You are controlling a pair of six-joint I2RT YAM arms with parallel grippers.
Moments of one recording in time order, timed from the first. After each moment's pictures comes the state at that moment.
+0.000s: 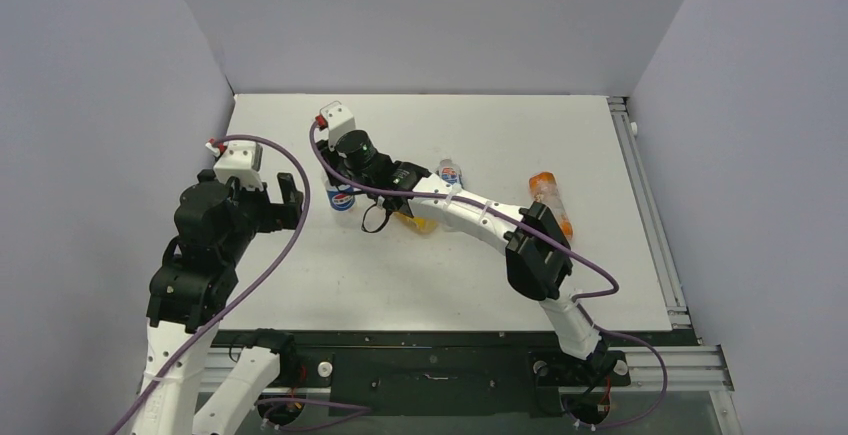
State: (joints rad) left arm -0.19 0.71 1.12 -0.76 -0.09 -0.10; right arm 1.00 2.15 1.95 -0.14 0.25 0.12
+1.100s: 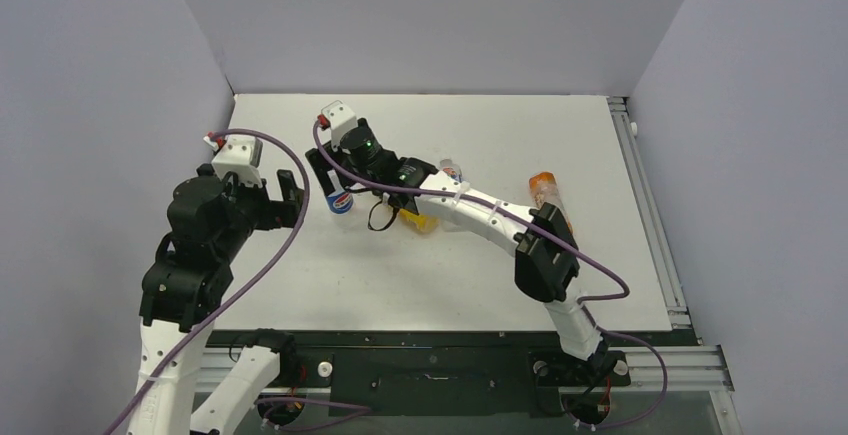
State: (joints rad) left arm -0.19 0.73 1.17 -0.80 -0.04 -0.10; right arm 0.99 2.13 1.96 -0.22 0.21 0.12
